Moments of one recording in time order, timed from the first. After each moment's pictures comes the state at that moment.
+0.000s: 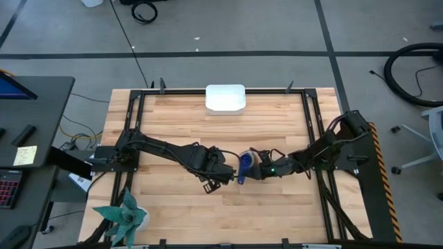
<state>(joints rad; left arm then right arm) -0.30 2.05 2.09 -1.57 -0.22 -0.79 0.38 1.65 0.36 0.95 0.33 1.44</state>
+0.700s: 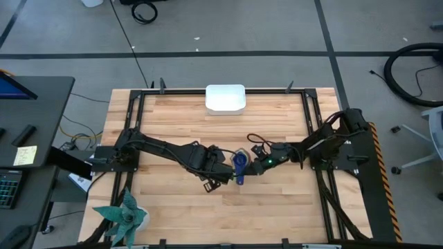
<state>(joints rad) -0.30 2.05 2.09 -1.57 -0.25 -0.80 0.17 1.65 0.36 1.08 -0.17 1.26</state>
